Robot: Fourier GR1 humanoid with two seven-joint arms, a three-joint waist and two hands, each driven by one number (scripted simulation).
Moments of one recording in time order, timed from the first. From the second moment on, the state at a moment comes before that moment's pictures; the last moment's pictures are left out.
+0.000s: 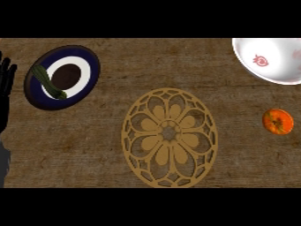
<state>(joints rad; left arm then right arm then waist) -0.23 0.29 0.25 -1.54 0.14 0.03 -0.02 -0.69 -0.91 -0.08 -0.67 0.90 0.20 -0.74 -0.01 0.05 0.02</state>
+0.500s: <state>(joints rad) -0.25 0.28 0.22 -1.54 0.15 0.01 -0.02 -0.77 -1.07 -0.24 -0.51 0.72 0.24 -0.93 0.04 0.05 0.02</state>
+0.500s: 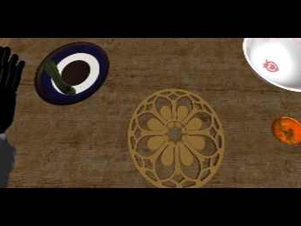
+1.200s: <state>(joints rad) -0.29 0.28 0.19 -1.52 0.14 -0.01 -0.01 -0.90 -1.12 -0.21 -0.41 0.59 0.39 -0.93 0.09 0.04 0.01</state>
